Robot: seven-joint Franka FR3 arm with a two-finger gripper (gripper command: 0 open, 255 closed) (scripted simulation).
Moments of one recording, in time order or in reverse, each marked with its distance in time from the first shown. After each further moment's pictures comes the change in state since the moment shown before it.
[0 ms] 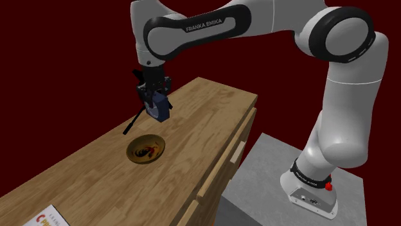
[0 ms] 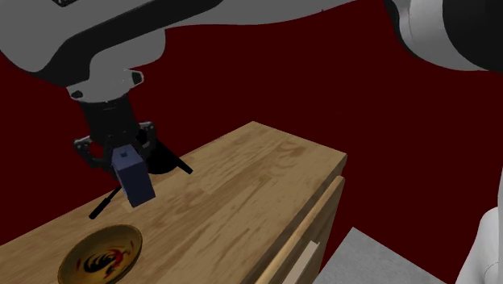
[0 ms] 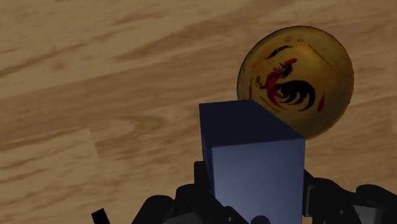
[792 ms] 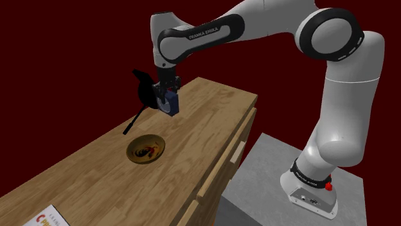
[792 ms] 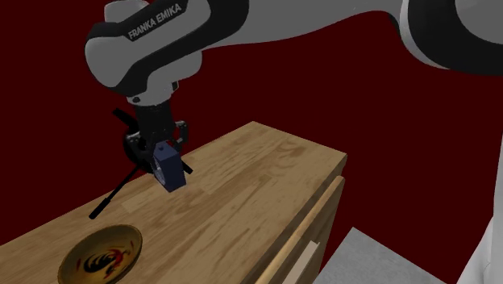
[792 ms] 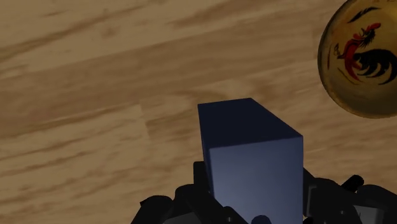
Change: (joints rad) arm -0.101 0.017 -0.054 -0.066 0.010 0.089 -0.148
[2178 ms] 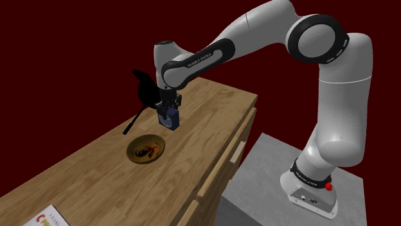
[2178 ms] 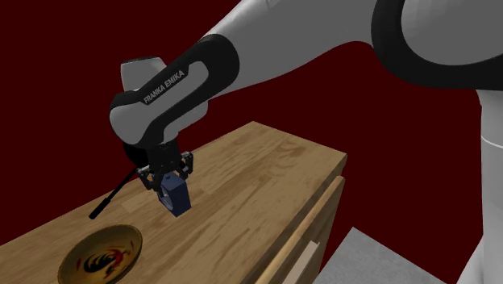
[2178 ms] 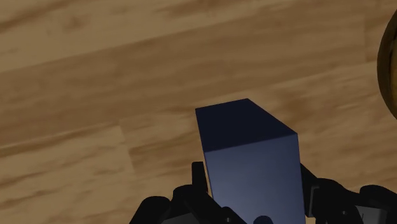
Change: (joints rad) arm 0.005 0.078 -0.009 -0.131 -0.025 0.208 0.019
